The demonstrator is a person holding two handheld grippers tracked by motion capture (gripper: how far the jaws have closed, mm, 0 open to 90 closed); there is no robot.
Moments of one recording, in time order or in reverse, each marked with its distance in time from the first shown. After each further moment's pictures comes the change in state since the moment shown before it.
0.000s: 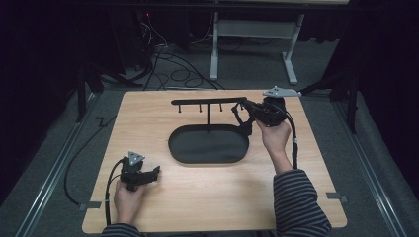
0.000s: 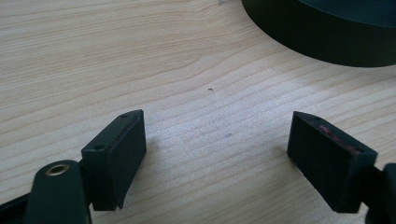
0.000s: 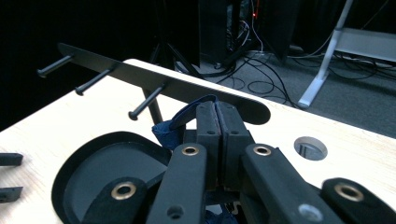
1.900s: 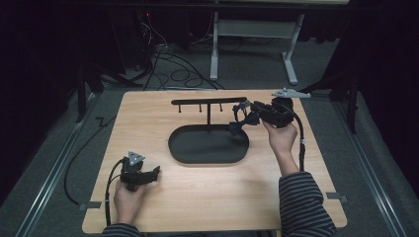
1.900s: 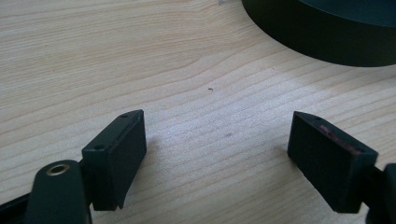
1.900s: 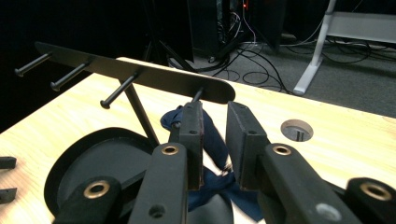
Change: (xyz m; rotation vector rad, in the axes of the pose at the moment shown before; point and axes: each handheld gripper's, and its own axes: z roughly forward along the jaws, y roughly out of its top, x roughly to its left) left arm 0.000 0.000 0.000 0.000 0.001 0.001; right arm -0.019 -0.009 -0.011 0.016 -0.018 0.066
